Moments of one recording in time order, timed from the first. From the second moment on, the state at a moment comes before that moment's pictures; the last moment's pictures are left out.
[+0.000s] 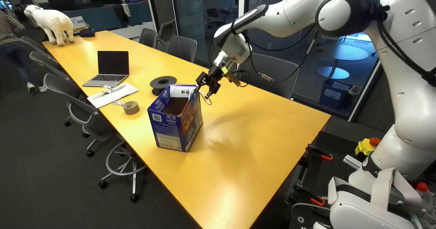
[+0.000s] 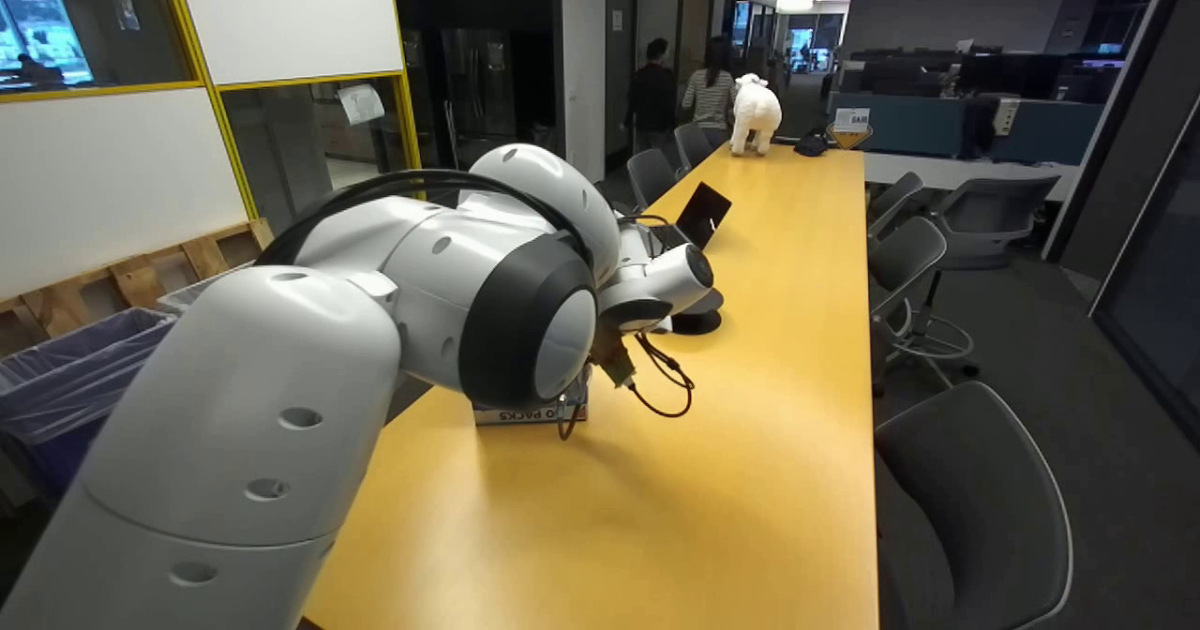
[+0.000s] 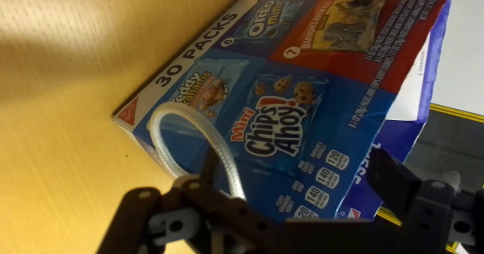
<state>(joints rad) -0.32 0.70 0.19 -1.52 0.85 2.17 -0.50</state>
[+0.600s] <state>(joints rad) -0.32 0.71 0.17 -1.42 0.92 1.95 -0.49</state>
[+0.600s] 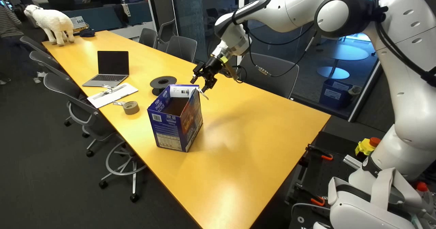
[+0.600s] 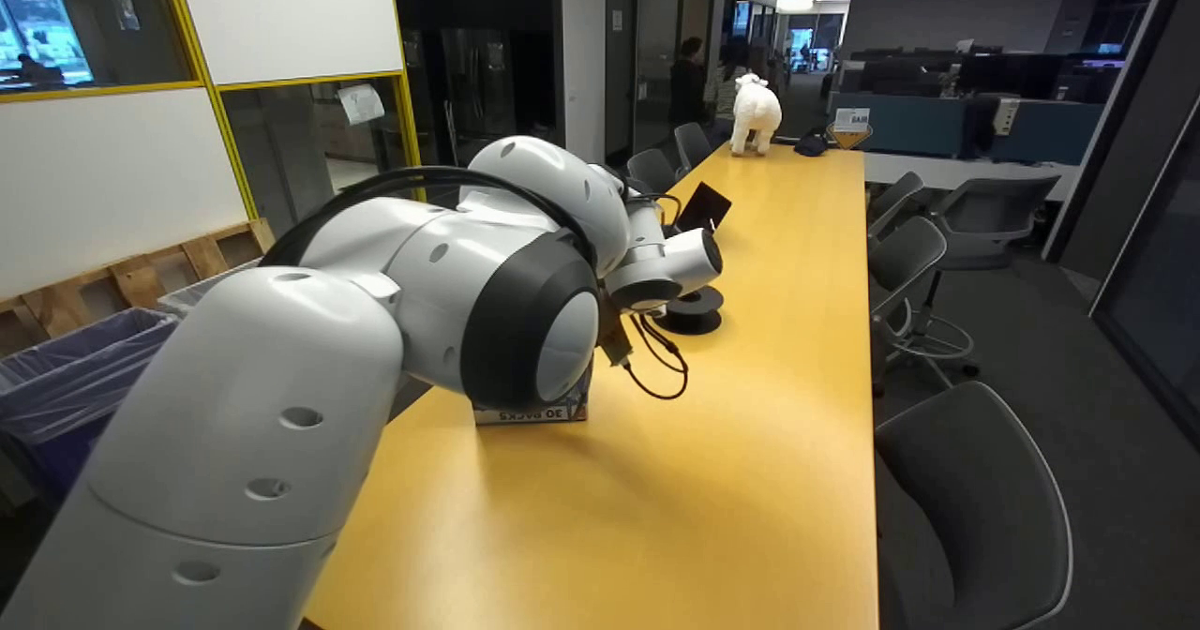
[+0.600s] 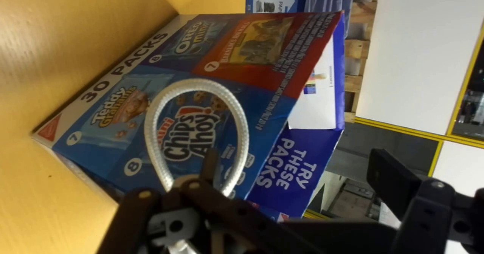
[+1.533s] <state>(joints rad) -0.17 0.79 0.13 -1.17 1.00 1.94 -0.23</state>
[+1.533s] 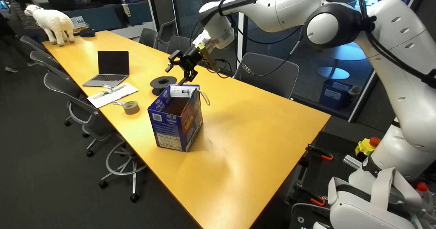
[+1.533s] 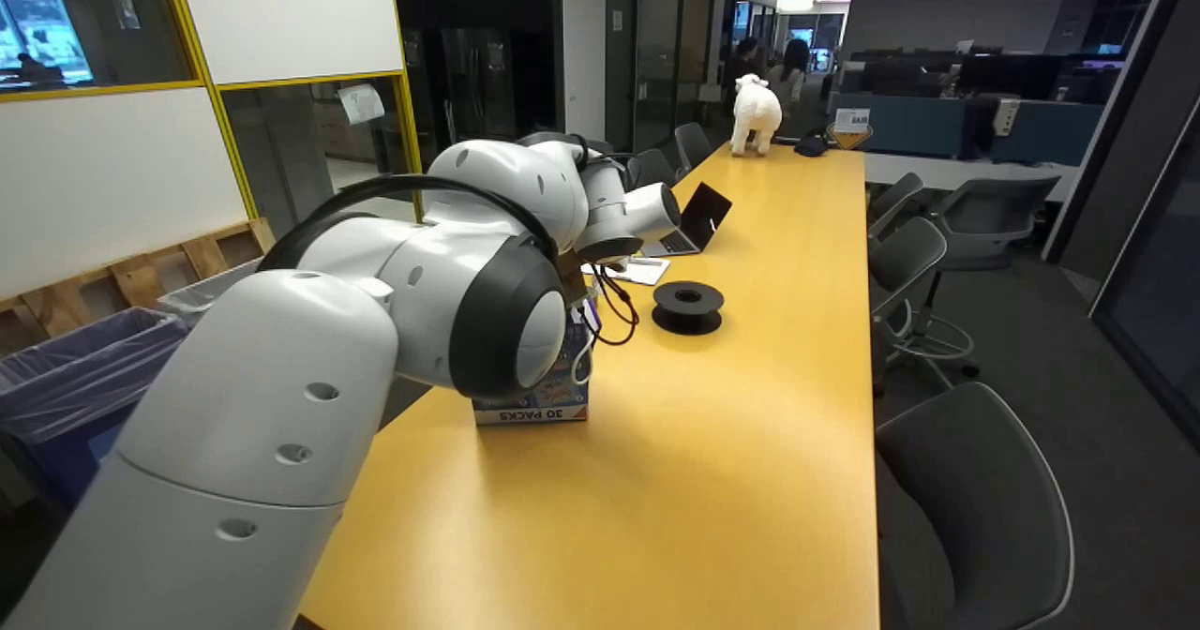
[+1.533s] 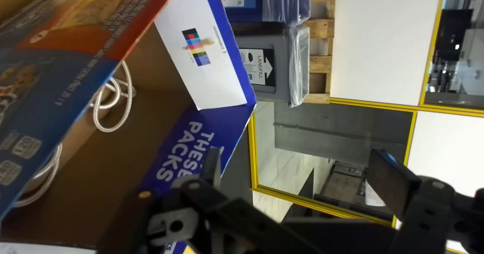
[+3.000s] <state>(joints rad) -0.12 0.83 0.06 -1.13 0.29 1.83 -0.14</state>
